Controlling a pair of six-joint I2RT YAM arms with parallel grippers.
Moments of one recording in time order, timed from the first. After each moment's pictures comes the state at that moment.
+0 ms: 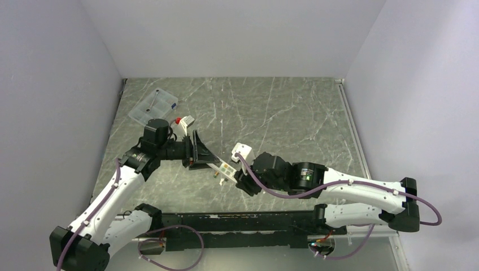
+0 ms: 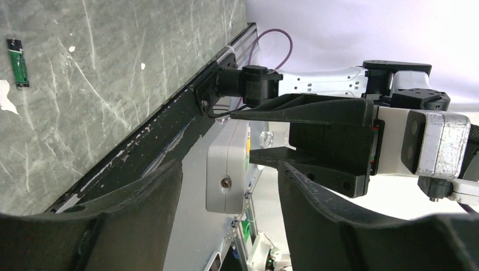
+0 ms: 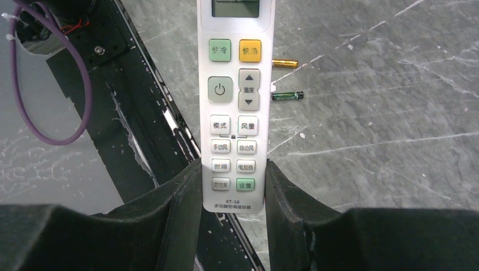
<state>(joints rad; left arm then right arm) -0.37 0.92 0.78 -0.42 0.90 -0.87 1.29 1.05 0.98 -0.55 0.15 0.17</state>
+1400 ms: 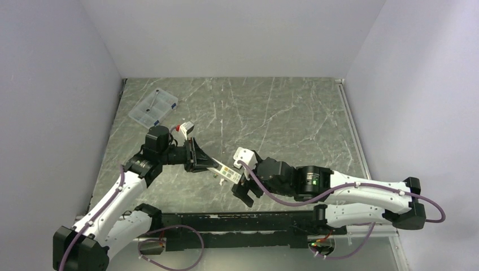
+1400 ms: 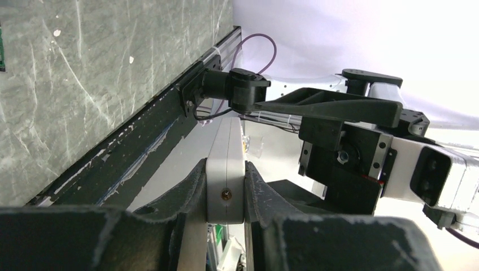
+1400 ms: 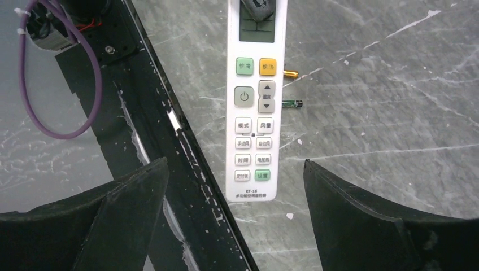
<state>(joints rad) -0.37 0.89 0.64 -0.24 0.93 -1.04 1.36 1.01 0.98 -0.55 0.21 0.14</state>
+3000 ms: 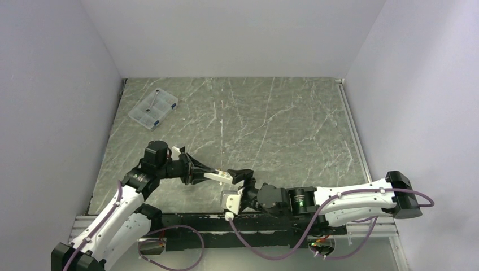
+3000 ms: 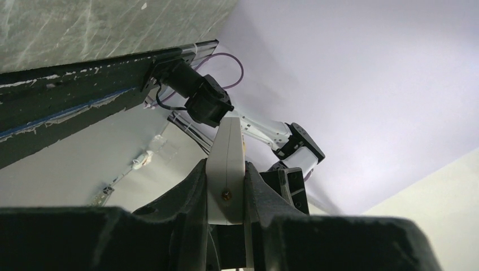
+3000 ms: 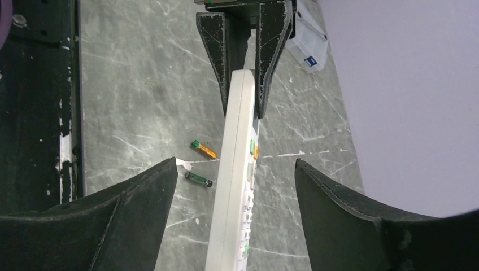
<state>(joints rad) -0.37 0.73 0.48 -0.34 0.81 -1.62 1.57 1.02 0.67 0.08 0.42 -0.61</state>
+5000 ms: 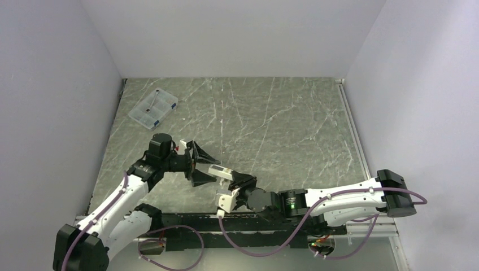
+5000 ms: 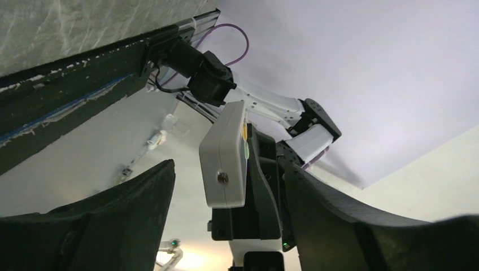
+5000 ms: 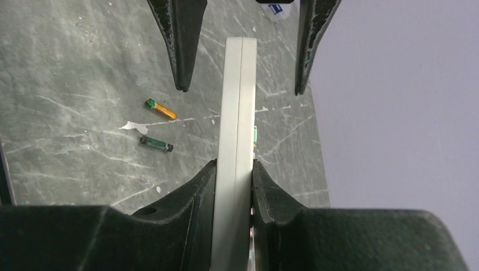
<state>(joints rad) -0.37 0.87 0.50 -0.23 0.94 -1.54 1.59 1.12 0.67 0.09 0.66 -0.70</state>
